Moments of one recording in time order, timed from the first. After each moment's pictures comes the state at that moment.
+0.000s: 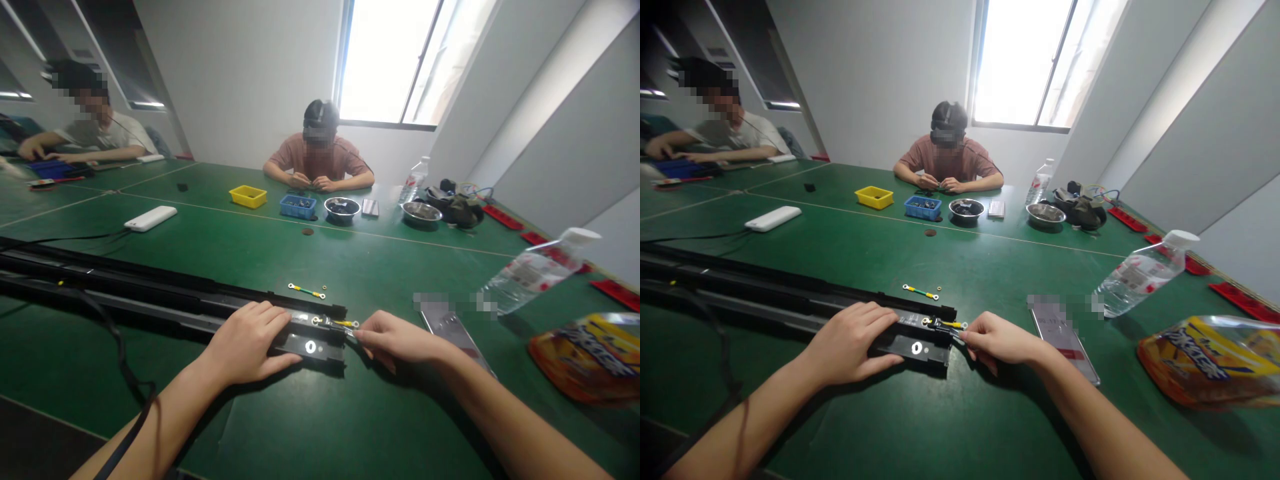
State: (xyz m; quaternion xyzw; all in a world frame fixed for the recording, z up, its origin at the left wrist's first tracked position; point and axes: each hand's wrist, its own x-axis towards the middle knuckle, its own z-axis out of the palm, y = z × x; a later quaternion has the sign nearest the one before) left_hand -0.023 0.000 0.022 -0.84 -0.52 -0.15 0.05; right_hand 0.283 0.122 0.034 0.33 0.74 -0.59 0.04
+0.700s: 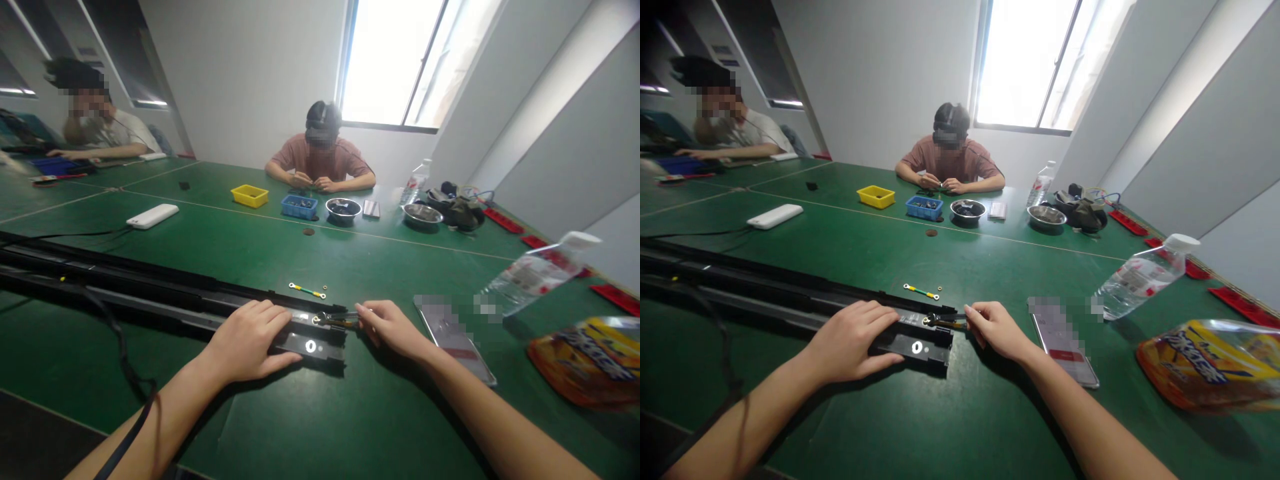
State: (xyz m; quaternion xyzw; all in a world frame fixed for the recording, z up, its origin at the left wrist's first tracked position) left_hand -0.022 0.000 0.023 -0.84 -0.52 -0.15 0.05; right_hand 0.273 0.123 0.017 0.39 0.75 -0.51 -0.18
